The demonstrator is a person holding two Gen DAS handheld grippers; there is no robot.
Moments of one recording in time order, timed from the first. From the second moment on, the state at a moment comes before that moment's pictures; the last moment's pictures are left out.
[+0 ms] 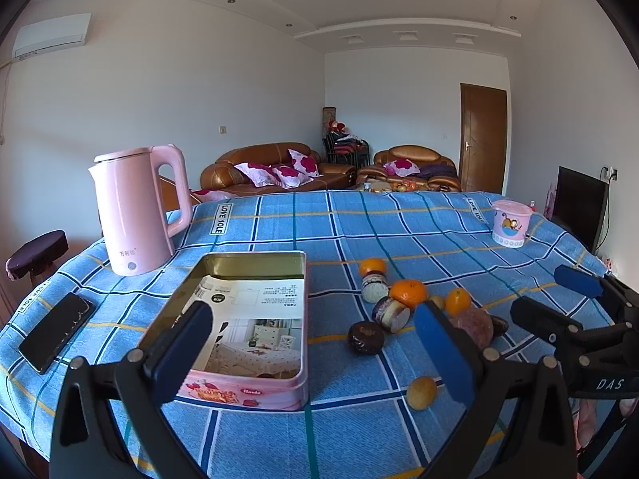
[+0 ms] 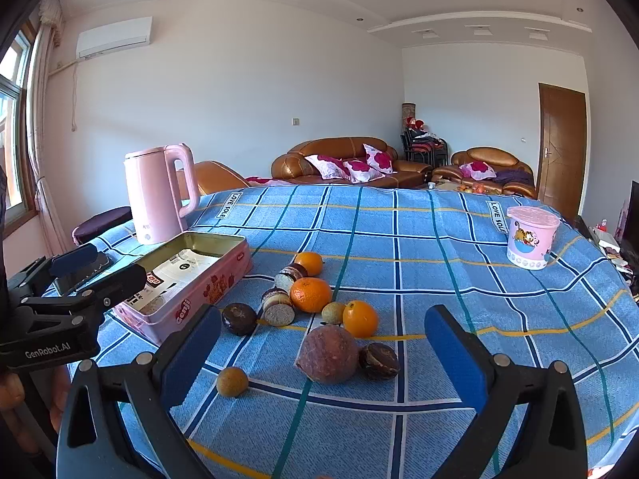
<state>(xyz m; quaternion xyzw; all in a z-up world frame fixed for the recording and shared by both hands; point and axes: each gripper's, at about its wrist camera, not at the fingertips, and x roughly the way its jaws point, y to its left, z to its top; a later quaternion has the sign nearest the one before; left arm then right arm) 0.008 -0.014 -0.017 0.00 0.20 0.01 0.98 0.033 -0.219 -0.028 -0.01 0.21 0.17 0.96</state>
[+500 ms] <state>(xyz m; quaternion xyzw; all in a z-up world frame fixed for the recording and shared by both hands) 0.029 -0.054 -0.059 0.01 0.26 -0.06 0.96 0.041 -0.257 -0.062 0.00 0.21 0.12 0.97</state>
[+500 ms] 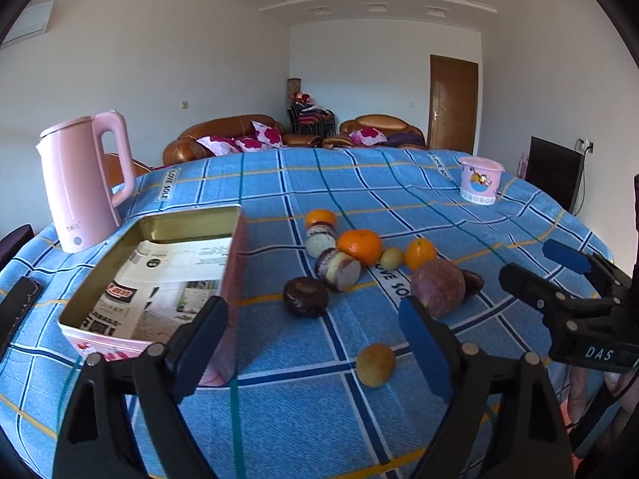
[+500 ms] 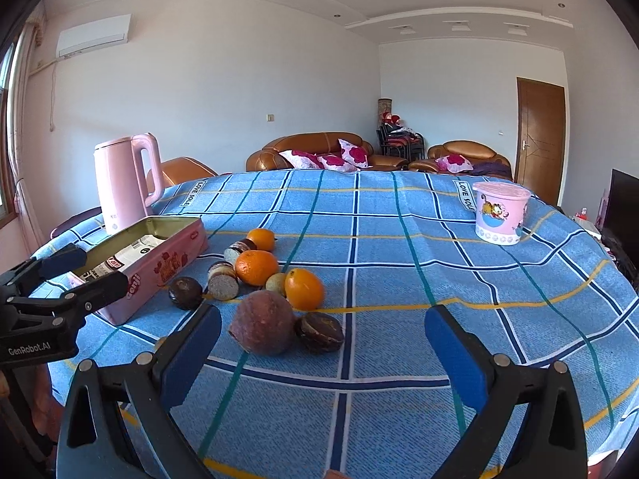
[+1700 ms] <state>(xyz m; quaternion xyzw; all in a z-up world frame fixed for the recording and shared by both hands) 0.046 -0.035 -0.075 0.00 0.26 -0.07 0.96 0.082 -0.191 -0.075 -0.09 0.26 0.18 0.95</state>
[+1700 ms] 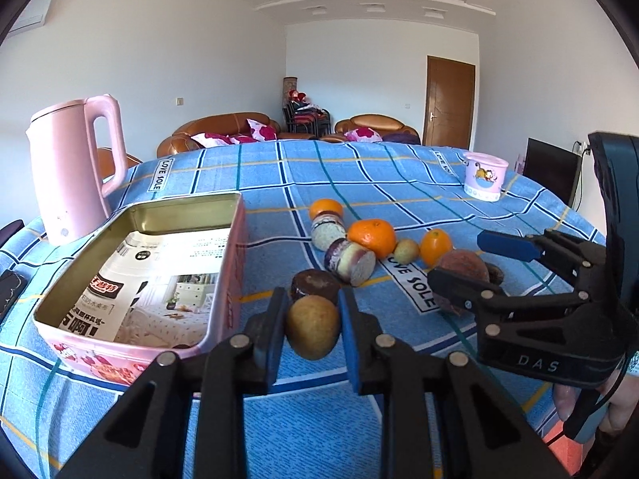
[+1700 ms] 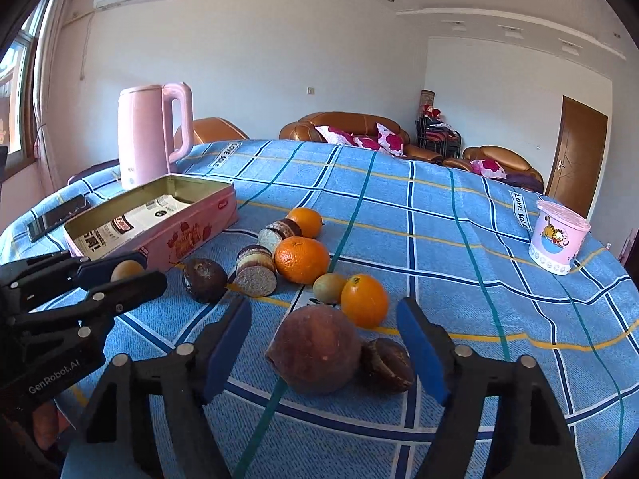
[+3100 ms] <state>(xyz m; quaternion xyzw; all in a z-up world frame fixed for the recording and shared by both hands) 0.031 -0.041 -0.066 0.01 0.21 -0.06 0.97 0.061 -0.191 -0.073 -0.10 0.19 0.22 0.95</state>
